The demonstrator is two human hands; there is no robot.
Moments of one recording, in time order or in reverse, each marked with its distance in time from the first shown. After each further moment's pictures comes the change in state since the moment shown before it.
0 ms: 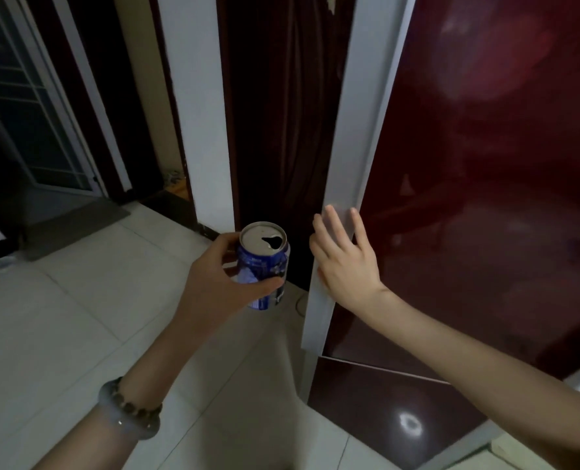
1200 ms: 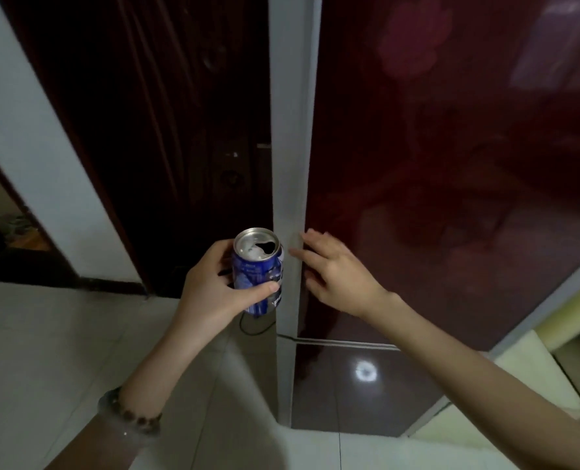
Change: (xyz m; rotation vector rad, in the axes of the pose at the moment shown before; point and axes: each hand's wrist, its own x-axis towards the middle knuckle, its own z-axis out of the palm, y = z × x) left_hand 0.189 -0.052 0.085 -0.188 -0.411 0.036; right_hand 0.031 0.058 0.106 0.600 -0.213 0.379
